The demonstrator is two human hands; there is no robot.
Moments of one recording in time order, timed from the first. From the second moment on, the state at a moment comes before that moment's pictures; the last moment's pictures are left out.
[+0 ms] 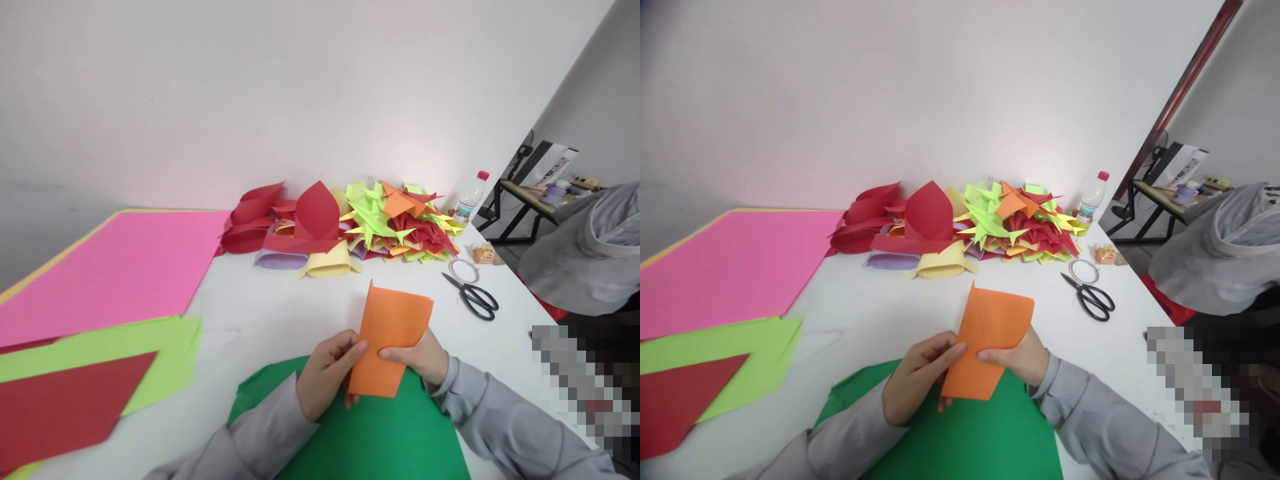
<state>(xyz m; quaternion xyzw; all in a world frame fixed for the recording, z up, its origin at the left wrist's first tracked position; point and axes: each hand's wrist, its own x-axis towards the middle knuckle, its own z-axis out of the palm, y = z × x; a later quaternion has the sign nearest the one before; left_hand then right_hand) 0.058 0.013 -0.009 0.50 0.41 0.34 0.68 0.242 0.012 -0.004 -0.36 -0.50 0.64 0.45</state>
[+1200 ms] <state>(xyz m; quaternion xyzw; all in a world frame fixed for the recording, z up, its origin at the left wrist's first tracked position) 0.040 0.045 -0.002 0.43 0.41 0.51 0.62 0.227 -0.009 -0.017 -0.43 -0.49 0.68 0.34</state>
